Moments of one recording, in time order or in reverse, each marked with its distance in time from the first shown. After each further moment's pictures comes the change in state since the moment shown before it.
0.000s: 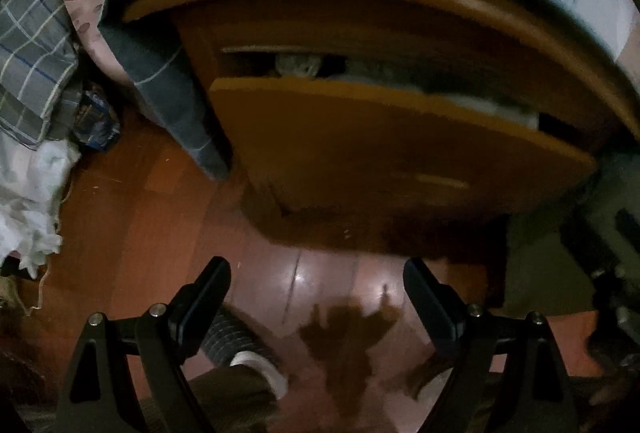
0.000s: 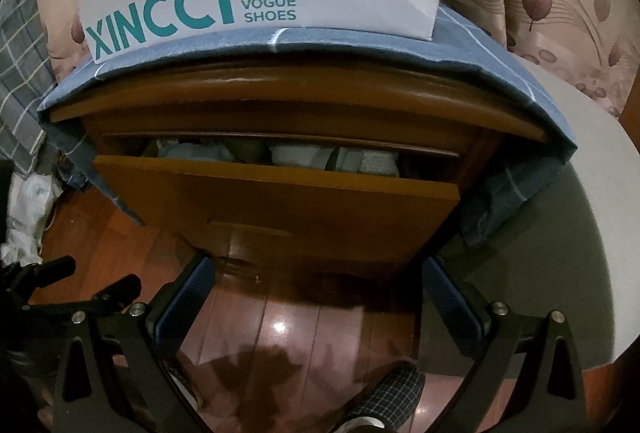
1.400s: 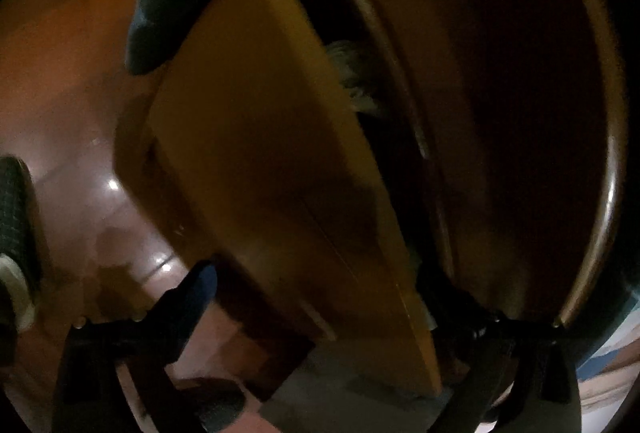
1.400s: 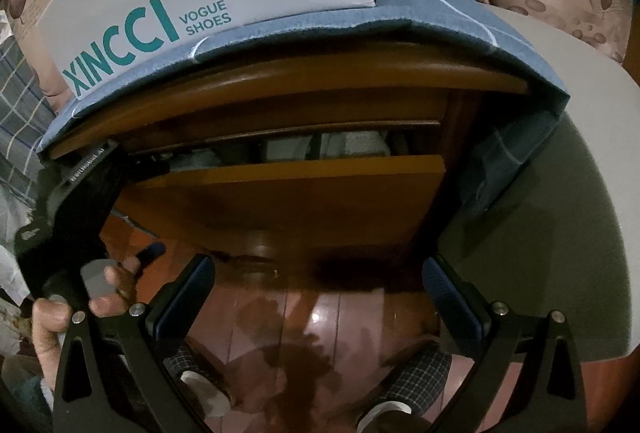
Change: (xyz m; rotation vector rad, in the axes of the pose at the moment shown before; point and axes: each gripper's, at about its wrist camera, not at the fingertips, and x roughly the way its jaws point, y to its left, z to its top) left arm 0.081 0.045 0.041 -0.897 -0.006 -0.577; right arm 0.006 -0.033 0.000 0.142 0.062 0.084
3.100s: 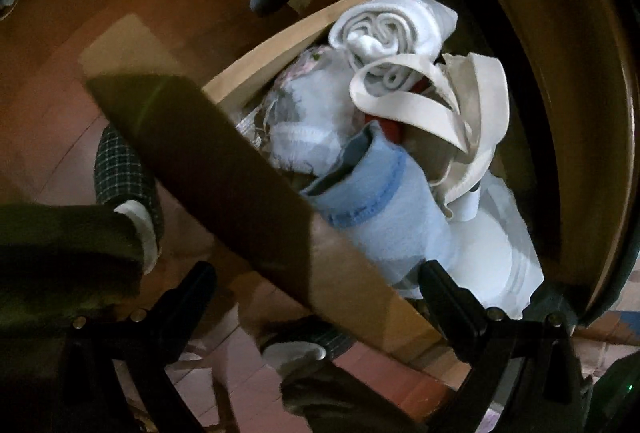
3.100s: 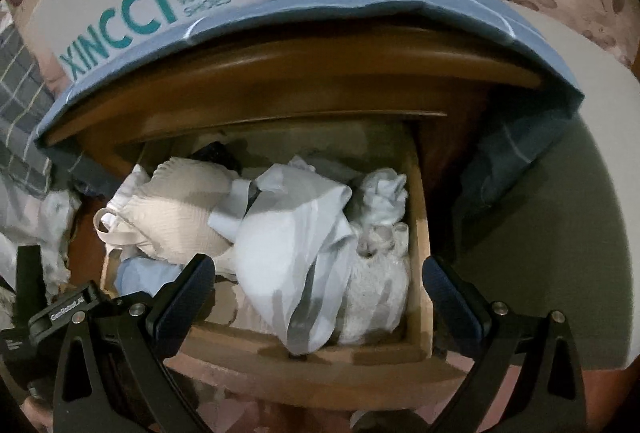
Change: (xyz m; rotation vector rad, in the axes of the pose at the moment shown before) left arm -0.079 0.016 -0.048 0.116 0.197 0.393; right arm 0.009 0.008 0.001 -0.050 0.048 -0.005
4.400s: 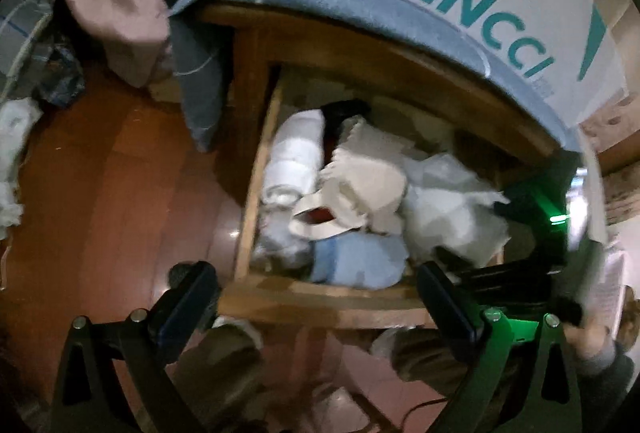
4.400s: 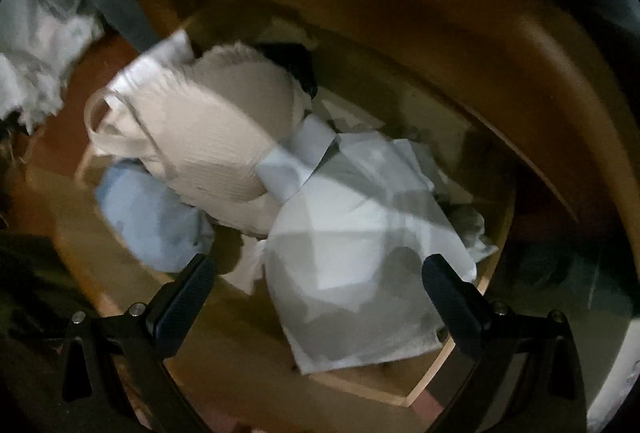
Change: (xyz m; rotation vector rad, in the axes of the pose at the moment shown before) left arm -0.126 -0.080 0.064 0.636 -0.052 0.094; right arm 0.075 0.089 0.009 -0.538 0.361 -0.039
